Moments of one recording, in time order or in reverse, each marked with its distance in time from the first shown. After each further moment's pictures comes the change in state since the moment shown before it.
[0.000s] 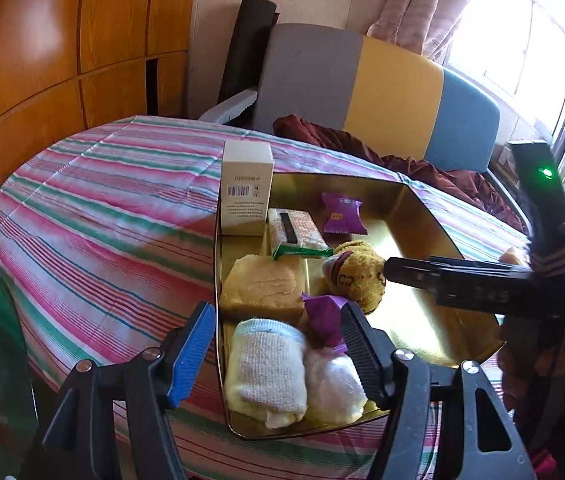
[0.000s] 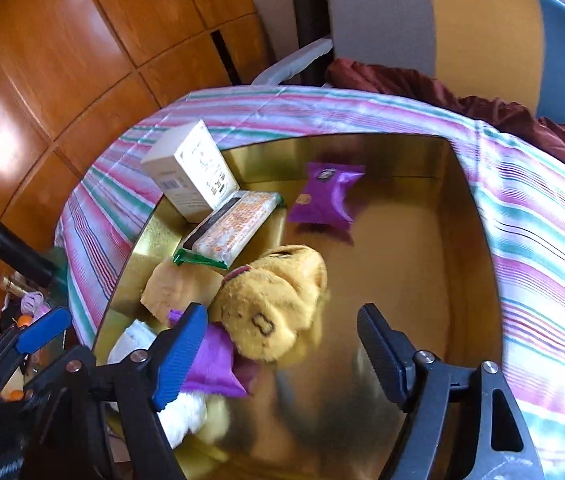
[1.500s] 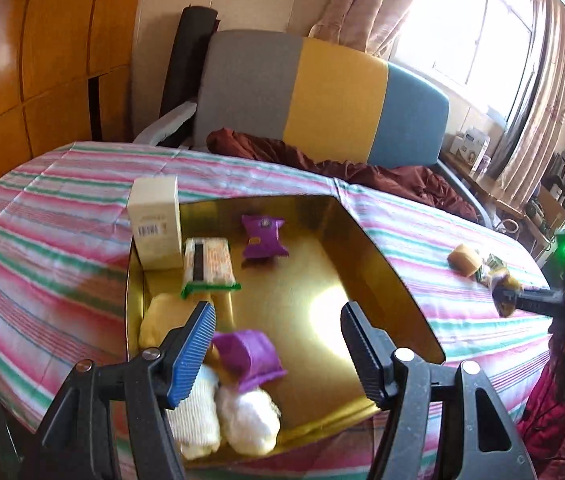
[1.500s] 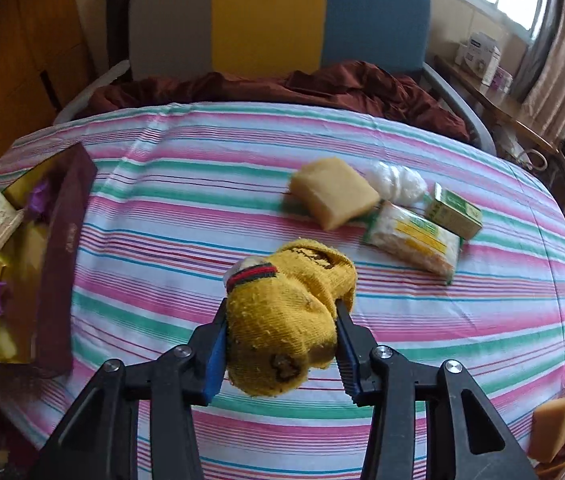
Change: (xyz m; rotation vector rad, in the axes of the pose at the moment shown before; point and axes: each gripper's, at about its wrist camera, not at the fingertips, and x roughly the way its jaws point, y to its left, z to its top) left arm 0.002 -0.050 0.024 0.080 -0.001 -0.157; right arm -0.149 -0.196 -0.062 0.180 -0.007 -0.467
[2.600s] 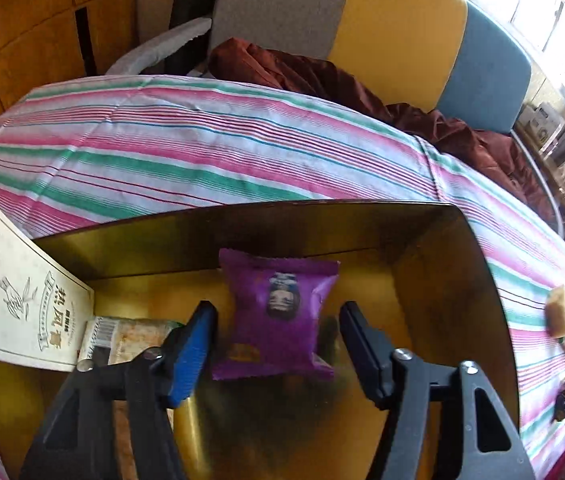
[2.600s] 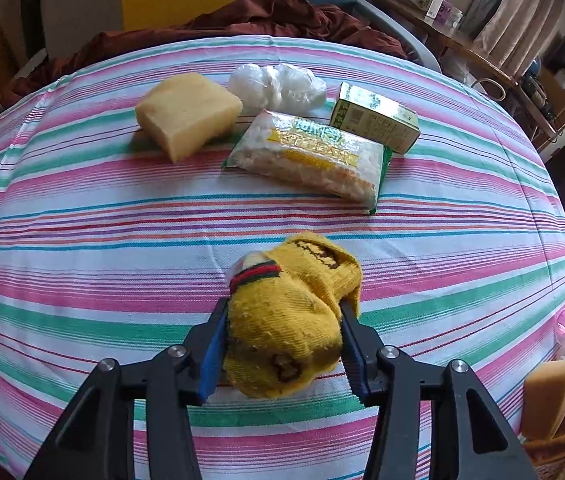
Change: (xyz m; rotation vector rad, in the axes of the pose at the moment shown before) left arm 0.219 -0.004 0.076 -0.073 0.290 0.103; right arm 0.064 -0.110 -0.042 0.187 0.203 -0.191
